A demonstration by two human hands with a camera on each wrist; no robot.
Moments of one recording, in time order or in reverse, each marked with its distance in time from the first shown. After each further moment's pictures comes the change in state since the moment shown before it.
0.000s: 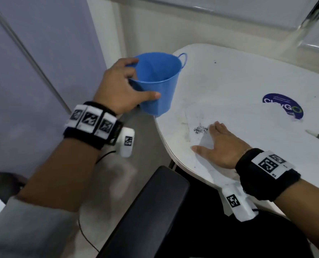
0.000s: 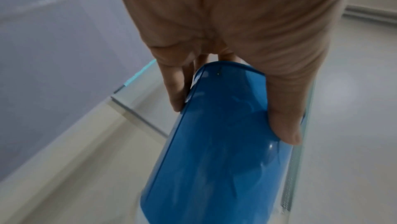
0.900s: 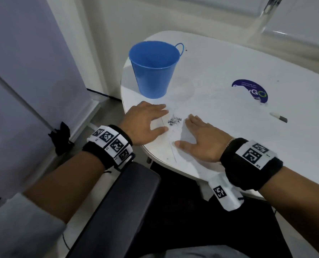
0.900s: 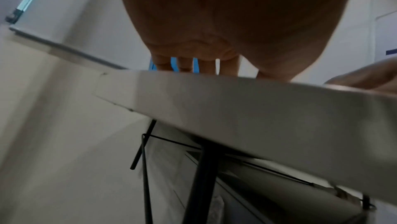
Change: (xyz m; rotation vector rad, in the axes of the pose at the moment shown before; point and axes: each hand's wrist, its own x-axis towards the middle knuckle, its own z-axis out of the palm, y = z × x) left_hand -0.049 0.010 0.124 0.352 -0.543 0.206; right_hand -0.015 0.025 -0.003 -0.033 -0.051 -0.066
